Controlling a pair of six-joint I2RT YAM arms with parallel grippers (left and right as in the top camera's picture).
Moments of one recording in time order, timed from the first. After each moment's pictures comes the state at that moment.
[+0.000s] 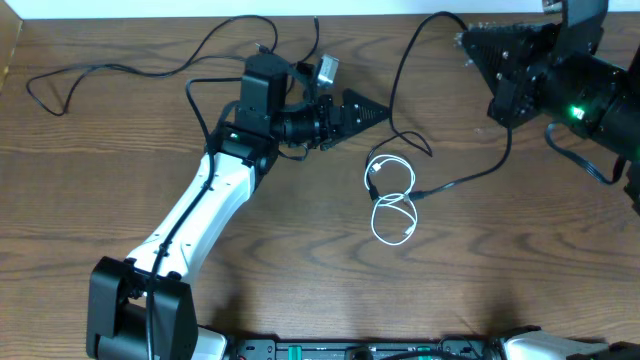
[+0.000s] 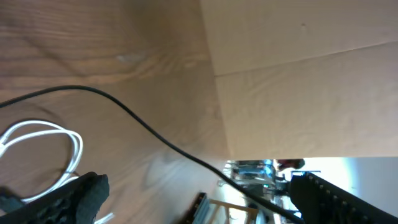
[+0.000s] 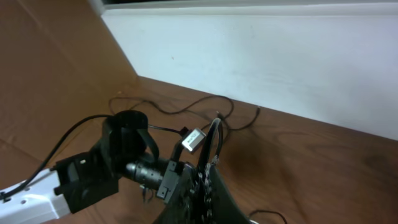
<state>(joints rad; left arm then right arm) -0.33 1.60 1.17 -0.08 0.98 -0.83 0.27 1.45 2.24 -1.16 -0.40 0.16</state>
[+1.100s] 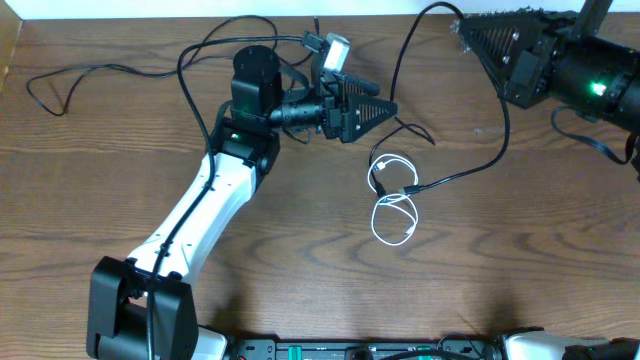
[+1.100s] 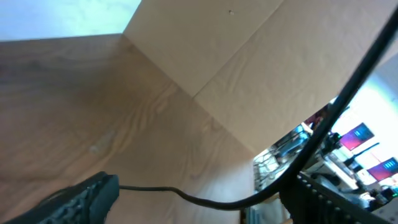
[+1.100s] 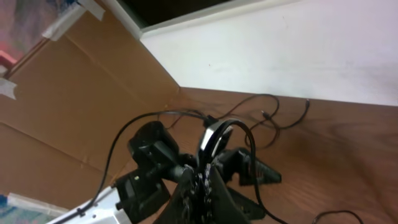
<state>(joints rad) -0.34 1.61 1.16 0.29 1.07 -0.57 0.17 1.48 2.24 -1.10 -0.63 0.38</state>
